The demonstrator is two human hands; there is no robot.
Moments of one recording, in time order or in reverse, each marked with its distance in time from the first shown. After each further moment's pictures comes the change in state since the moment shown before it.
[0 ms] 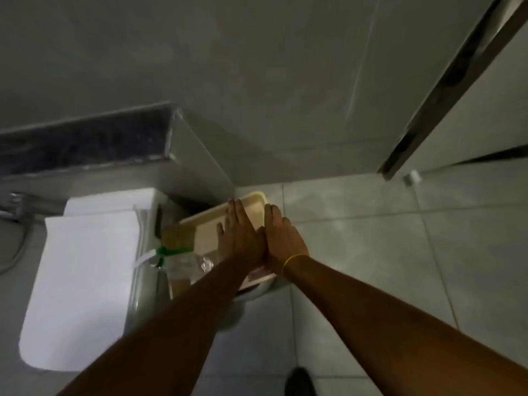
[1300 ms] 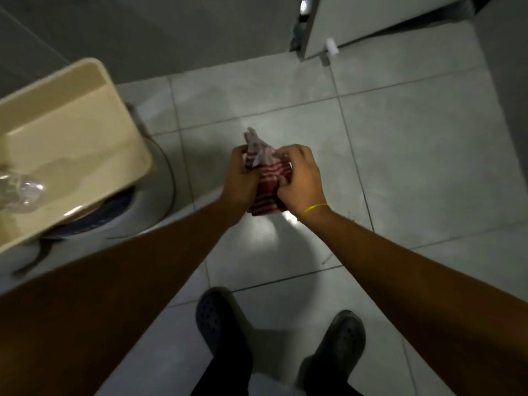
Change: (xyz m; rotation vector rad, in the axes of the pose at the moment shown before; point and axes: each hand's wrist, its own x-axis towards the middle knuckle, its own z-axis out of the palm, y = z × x) left_hand -0.093 0.154 0.288 -1.099 -0.391 -0.011; right_hand -0.146 0.318 0.082 0.490 0.431 0.268
